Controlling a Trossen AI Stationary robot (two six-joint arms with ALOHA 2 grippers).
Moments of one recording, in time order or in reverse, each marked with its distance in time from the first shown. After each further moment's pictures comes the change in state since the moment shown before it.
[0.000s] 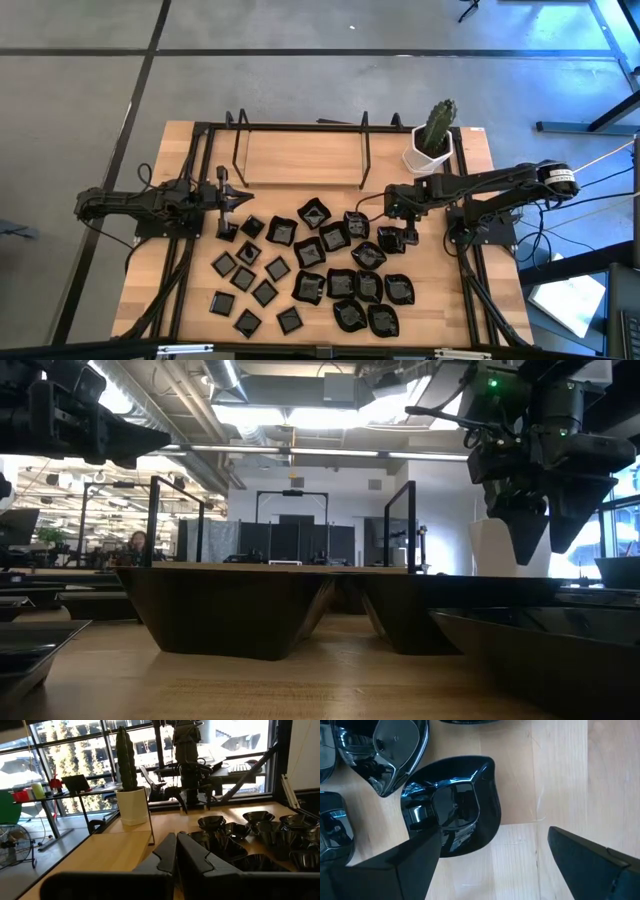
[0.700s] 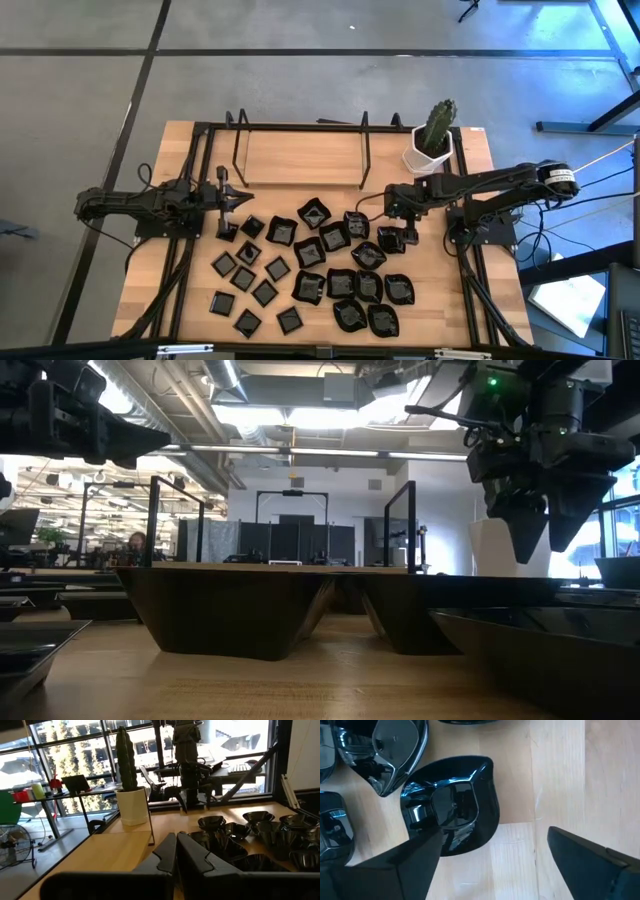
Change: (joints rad) left arm 0.000 0.000 0.000 0.001 0.001 0.000; right arm 0.000 0.000 0.007 -0.010 0.005 0.001
